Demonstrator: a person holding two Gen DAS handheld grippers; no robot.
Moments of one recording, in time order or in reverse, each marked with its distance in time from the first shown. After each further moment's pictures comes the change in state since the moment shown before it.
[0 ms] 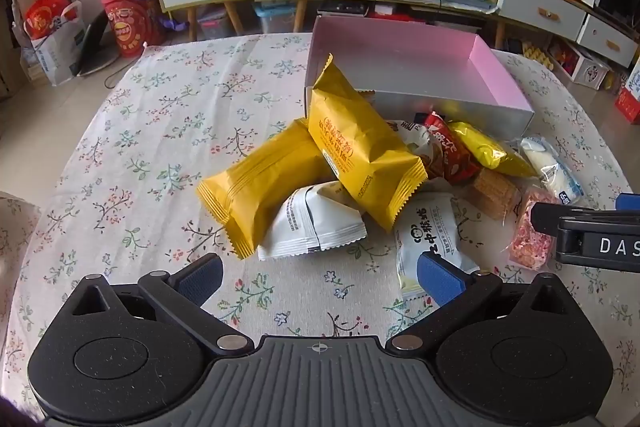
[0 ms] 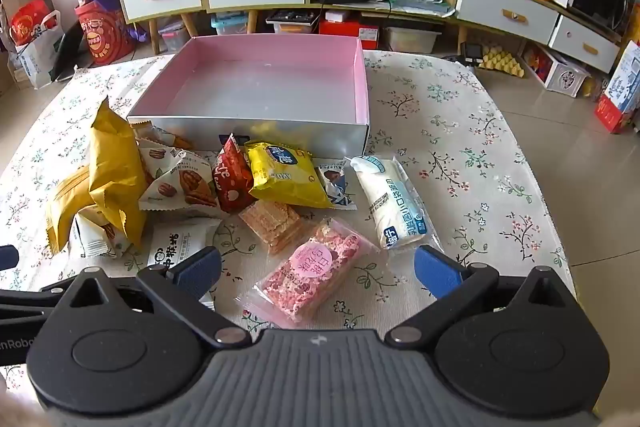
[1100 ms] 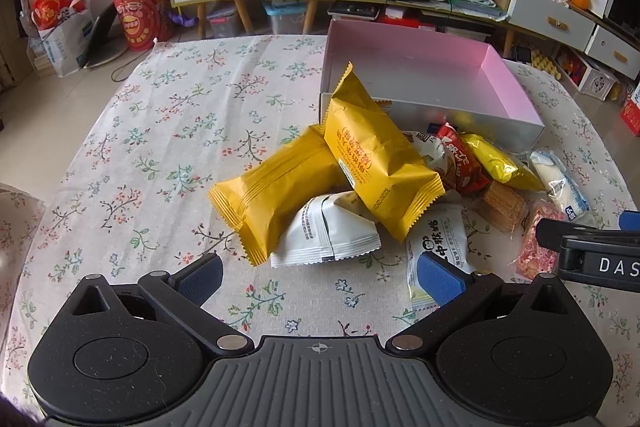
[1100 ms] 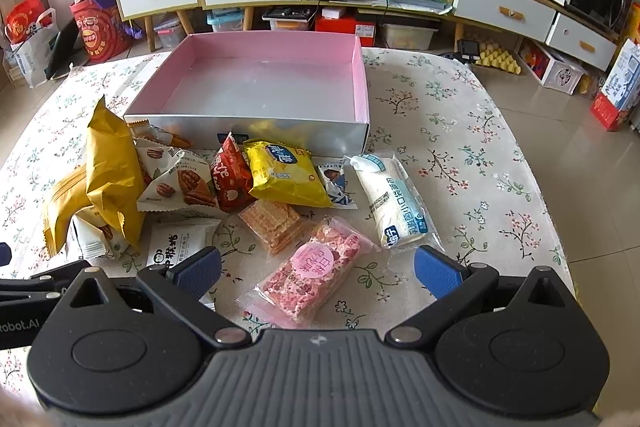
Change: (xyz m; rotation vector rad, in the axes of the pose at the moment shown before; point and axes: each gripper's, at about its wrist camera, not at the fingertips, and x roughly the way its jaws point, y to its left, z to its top) left arm 0.001 0.011 0.005 -0.041 -0.002 0.000; right arm 0.003 0.002 0.002 0.000 0.010 -0.017
